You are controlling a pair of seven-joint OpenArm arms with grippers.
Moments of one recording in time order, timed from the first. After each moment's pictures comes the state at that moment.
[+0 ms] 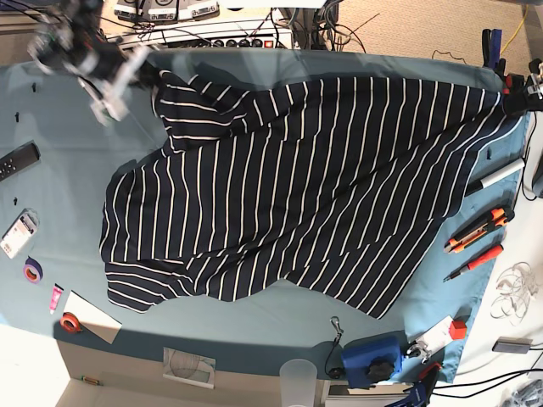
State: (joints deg) left arm 22.1 -35.8 -42.1 73.7 -83.0 -40.2 81.4; right arm -33.1 14.2 36.9 114.0 52.9 39.5 -77.7
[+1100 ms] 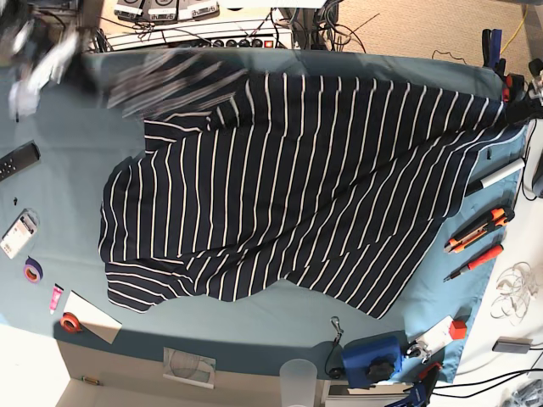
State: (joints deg) left arm 20.2 -35.6 -42.1 73.6 -82.8 -42.4 77.2; right arm -29.3 18.2 57.5 114.1 76.1 39.9 -78.7
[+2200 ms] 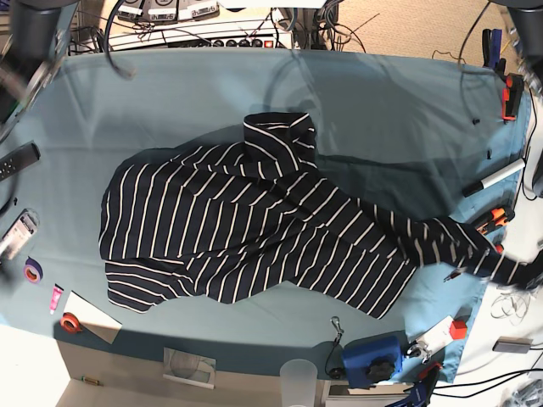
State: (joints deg) left arm -21.3 -38.7 -28.6 73.6 -65.9 -39.0 74.7; right arm 21.4 39.1 32.3 85.9 50.1 35.7 -72.7
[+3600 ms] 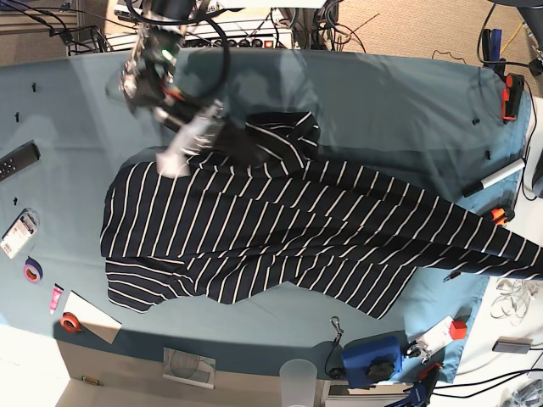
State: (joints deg) left arm -19.1 -44.3 -28.6 73.6 -65.4 -39.0 74.8; right arm -6.2 -6.1 23.6 85.9 58.7 40.0 -71.3
